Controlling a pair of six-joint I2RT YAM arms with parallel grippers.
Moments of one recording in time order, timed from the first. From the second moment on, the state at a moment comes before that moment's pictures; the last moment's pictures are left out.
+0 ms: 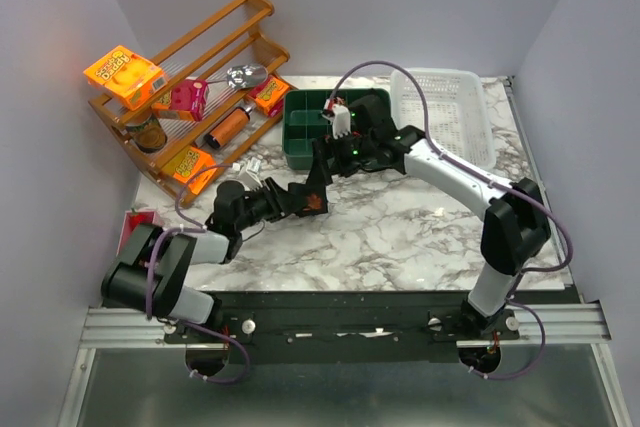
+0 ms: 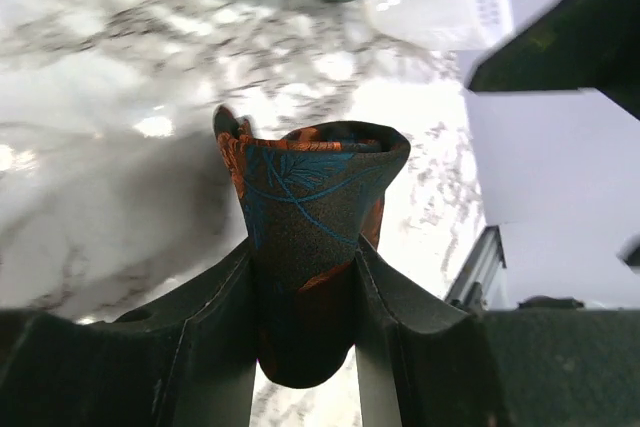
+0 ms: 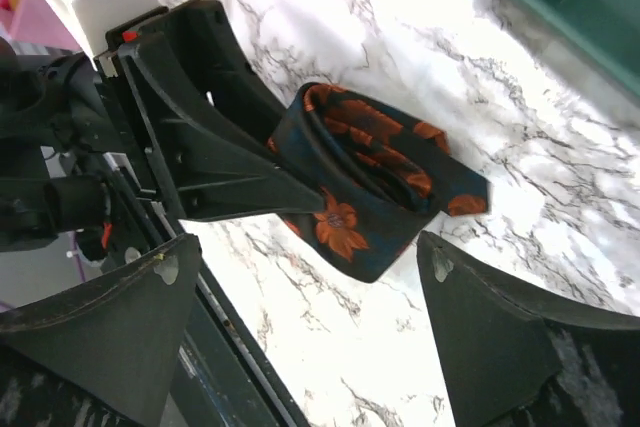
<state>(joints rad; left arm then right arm) -0.32 1.49 0.29 0.91 0.50 -0.89 0.67 1.78 1.46 -0.44 -0.48 0.25</state>
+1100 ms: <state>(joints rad) -0.38 0.75 0.73 0.08 0.80 -0.68 0.52 1.58 1.58 -0.46 -1.31 0.07</state>
